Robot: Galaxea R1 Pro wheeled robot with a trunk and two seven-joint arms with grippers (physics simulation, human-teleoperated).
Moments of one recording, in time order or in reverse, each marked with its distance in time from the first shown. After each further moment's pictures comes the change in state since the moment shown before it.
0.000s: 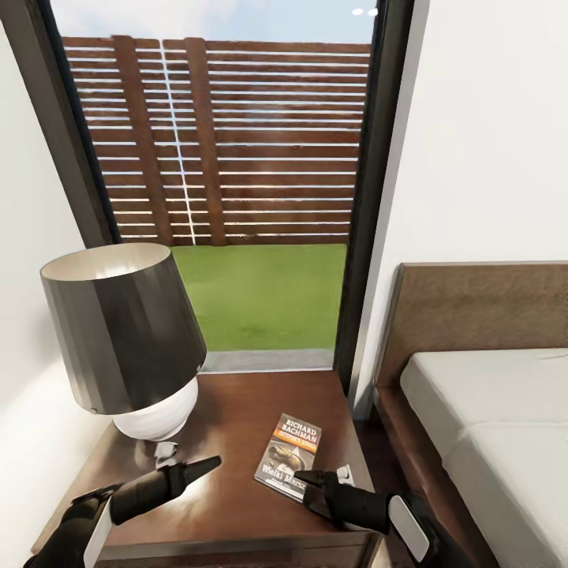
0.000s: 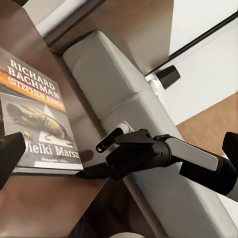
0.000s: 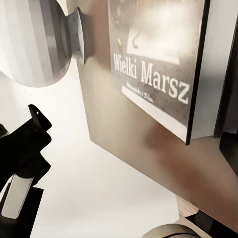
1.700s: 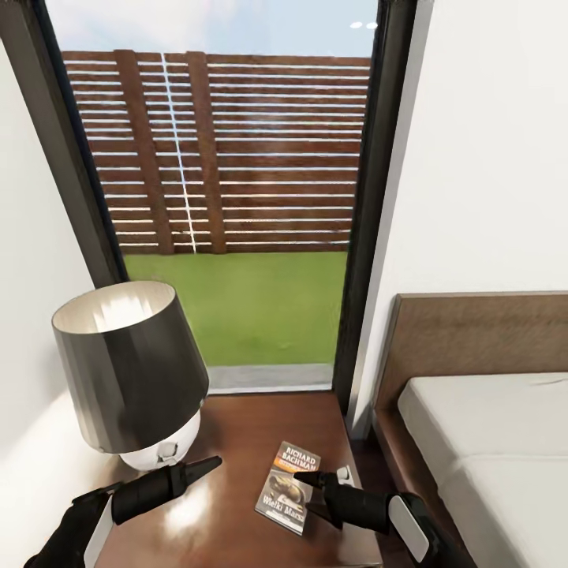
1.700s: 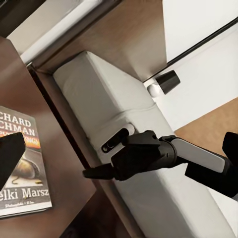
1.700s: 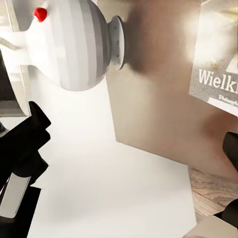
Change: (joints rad) left arm 0.000 0.000 -0.002 -0.001 0.002 0.000 0.025; right arm 0.001 0.000 0.001 0.001 0.008 -0.003 0.000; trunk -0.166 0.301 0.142
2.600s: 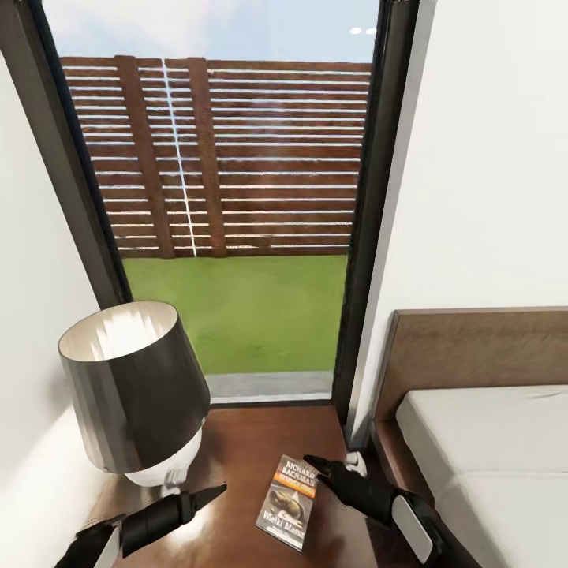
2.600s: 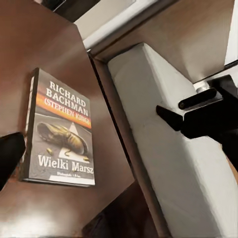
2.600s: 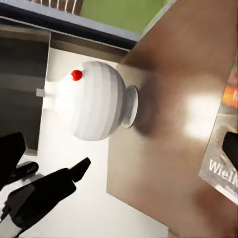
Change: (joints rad) left arm 0.000 -0.001 -0.005 0.226 -0.007 -0.167 0.228; right arm 0.006 -0.012 -0.002 -0.015 0.008 -0.301 0.012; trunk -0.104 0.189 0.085
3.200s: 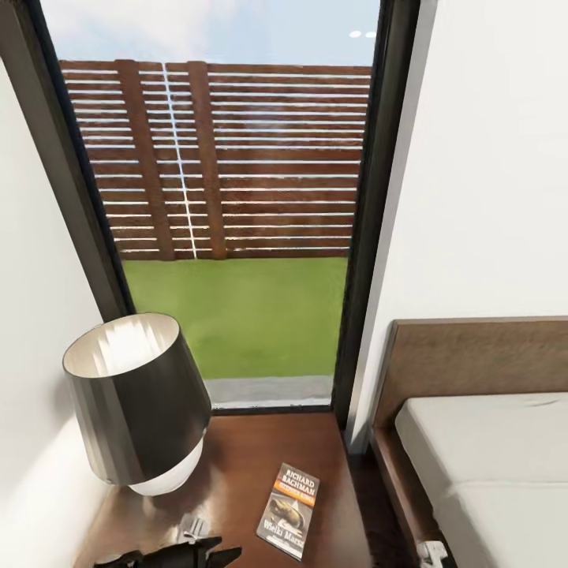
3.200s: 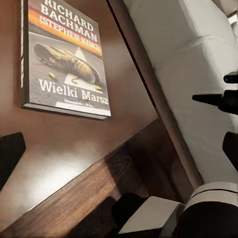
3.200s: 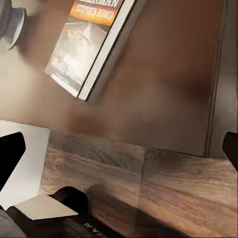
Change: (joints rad) left arm 0.003 -0.027 -0.063 0.199 -0.215 -0.232 0.080; right arm 0.146 -0.236 0.000 0.232 0.359 -0.455 0.165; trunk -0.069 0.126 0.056
